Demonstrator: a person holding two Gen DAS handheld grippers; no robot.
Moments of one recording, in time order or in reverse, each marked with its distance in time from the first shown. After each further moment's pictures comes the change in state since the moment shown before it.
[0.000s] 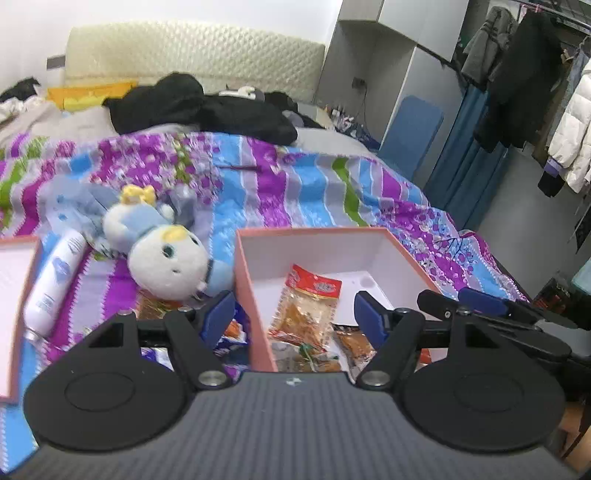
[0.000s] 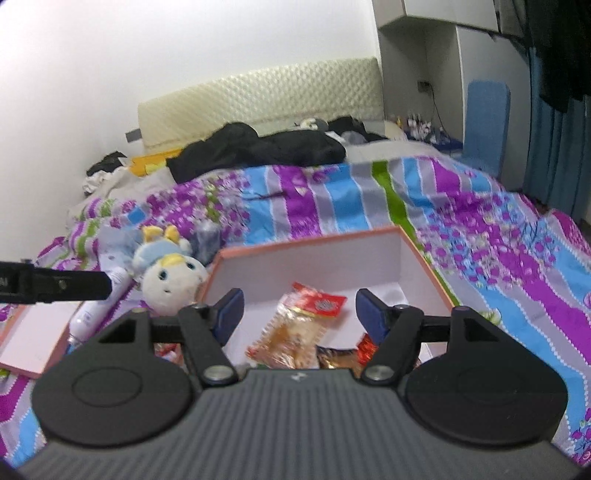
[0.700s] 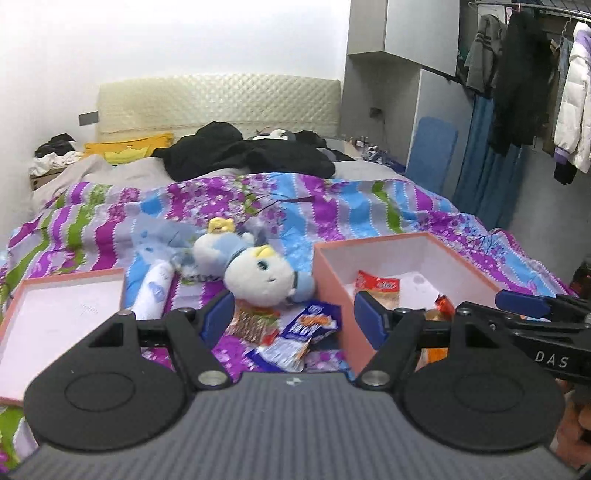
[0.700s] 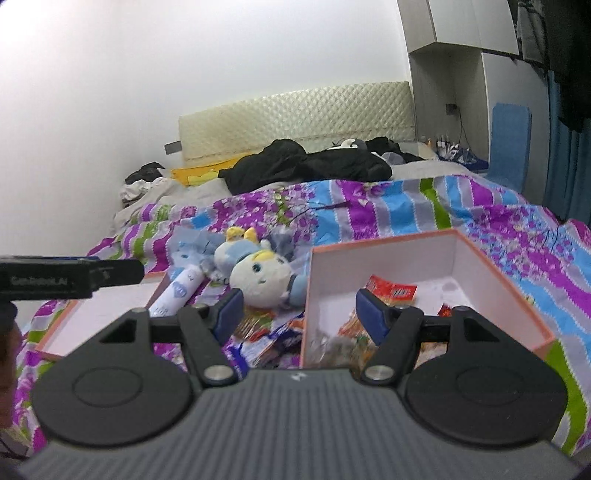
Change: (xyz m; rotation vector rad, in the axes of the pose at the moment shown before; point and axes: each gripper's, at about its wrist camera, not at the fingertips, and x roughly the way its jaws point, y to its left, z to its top) left arm -0.121 0.072 -0.059 0.112 -0.130 0.123; right arm -0.080 0.110 -0.046 -0.007 -0.039 0.068
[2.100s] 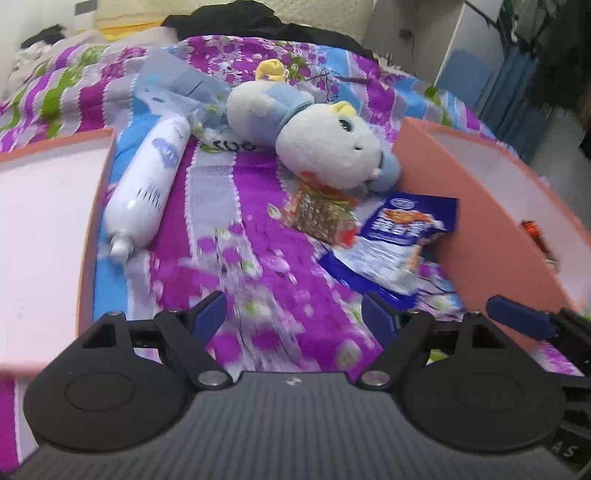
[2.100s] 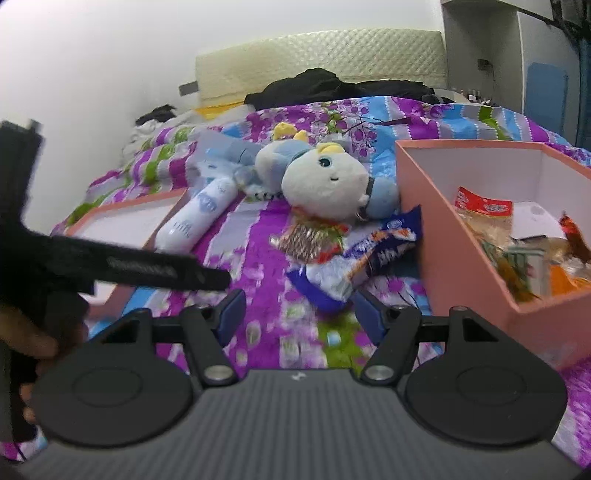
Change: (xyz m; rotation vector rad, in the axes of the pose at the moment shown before) left arm 0.199 0.134 -0.099 -0.105 0.303 -0.070; right arm 0.152 0.096 -0.101 -0.025 0.132 0.005
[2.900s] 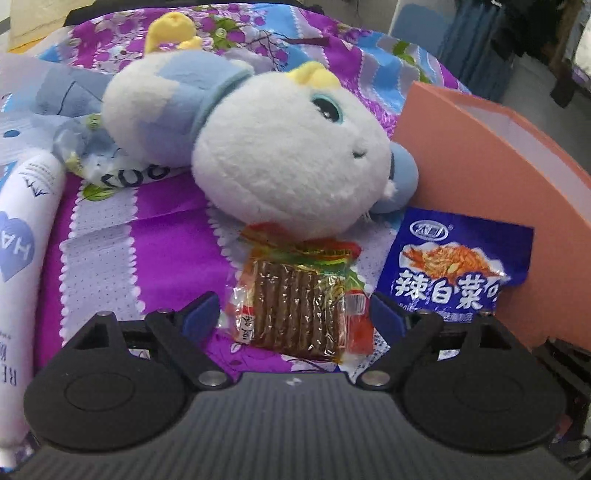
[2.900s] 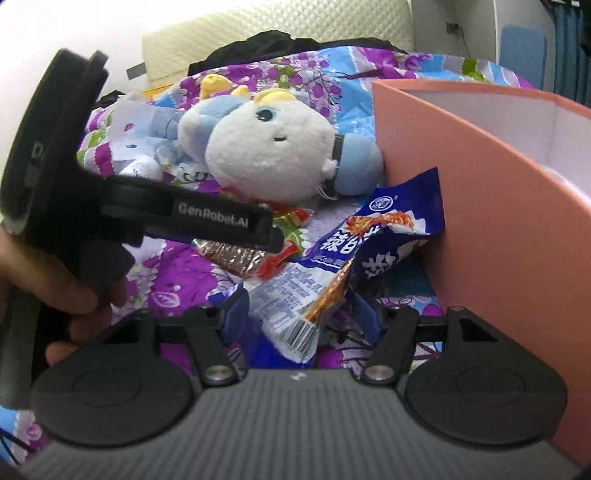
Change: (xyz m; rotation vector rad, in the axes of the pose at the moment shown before) left arm 0.164 -0.014 0.075 0.182 0.075 -0.123; right arm 0.116 -0.029 0.006 0.071 0.085 -0.095
